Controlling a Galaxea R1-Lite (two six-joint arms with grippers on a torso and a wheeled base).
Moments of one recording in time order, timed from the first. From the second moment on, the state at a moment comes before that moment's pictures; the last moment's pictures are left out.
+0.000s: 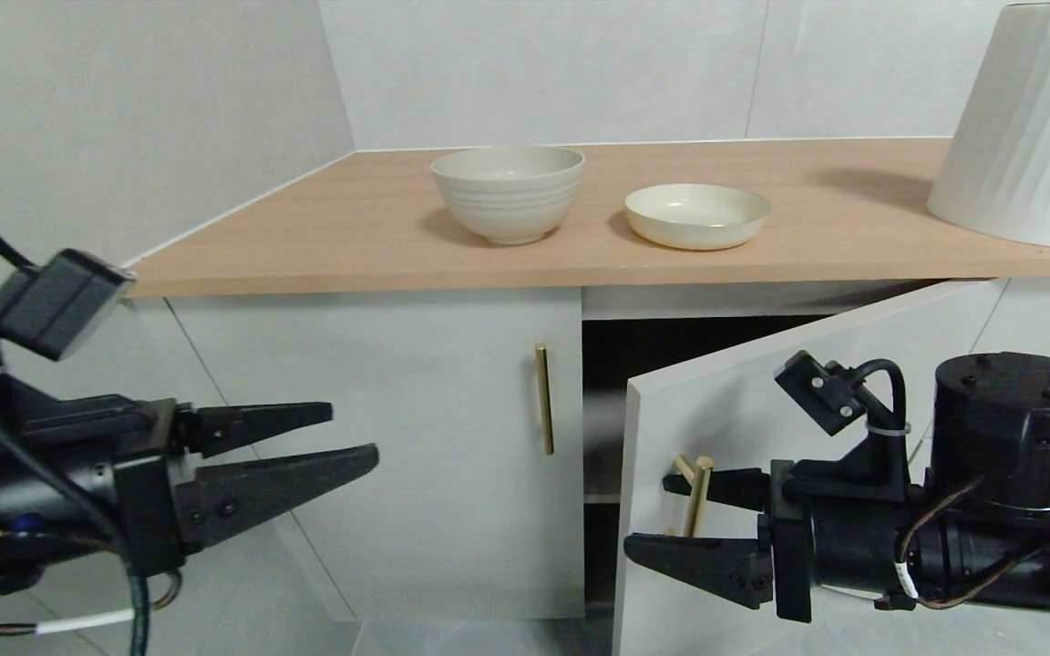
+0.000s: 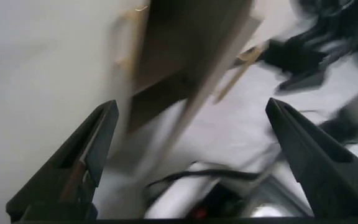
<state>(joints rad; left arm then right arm) -0.28 1.21 -0.66 -0.28 -0.63 -0.19 0.74 1.59 -0.54 -0.83 0.51 0.32</state>
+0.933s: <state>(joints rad) -0.42 1.57 -0.57 -0.61 -0.63 -0.30 0.75 1.60 -0.54 -0.83 0.51 0.32</state>
